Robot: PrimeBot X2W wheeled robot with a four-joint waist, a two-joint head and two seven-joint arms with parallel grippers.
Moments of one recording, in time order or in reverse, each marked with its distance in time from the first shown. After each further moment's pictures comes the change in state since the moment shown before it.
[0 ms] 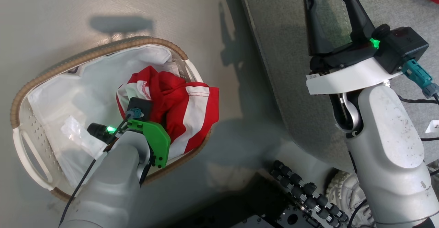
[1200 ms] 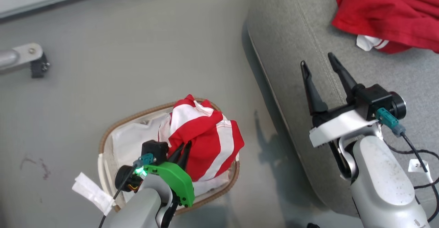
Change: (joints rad) left arm 0.262 0.015 -0.117 -0.290 -0.279 0.000 -0.130; right arm 0.207 -0.020 -0.023 0.138 -0.088 0.000 0.000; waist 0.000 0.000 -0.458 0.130
